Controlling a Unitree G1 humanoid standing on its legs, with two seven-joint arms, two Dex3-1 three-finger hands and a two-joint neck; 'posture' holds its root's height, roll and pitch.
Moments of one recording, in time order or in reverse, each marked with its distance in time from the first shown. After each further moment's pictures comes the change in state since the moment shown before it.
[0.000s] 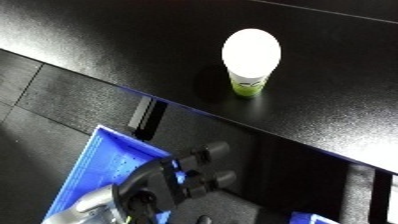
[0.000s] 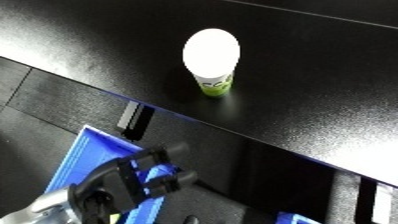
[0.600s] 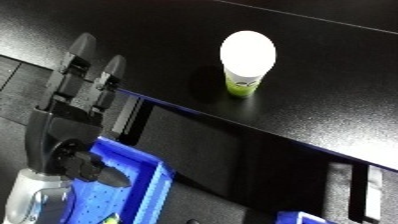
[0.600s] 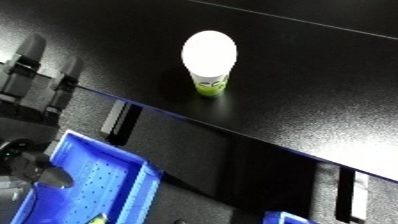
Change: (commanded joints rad) left arm -0.043 -0.120 0.336 0.001 0.453 -0.384 0.384; right arm 0.049 0.066 -0.021 -0.001 -0.026 -0.035 0.042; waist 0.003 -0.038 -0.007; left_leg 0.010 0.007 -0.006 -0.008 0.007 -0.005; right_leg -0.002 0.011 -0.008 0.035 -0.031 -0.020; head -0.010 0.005
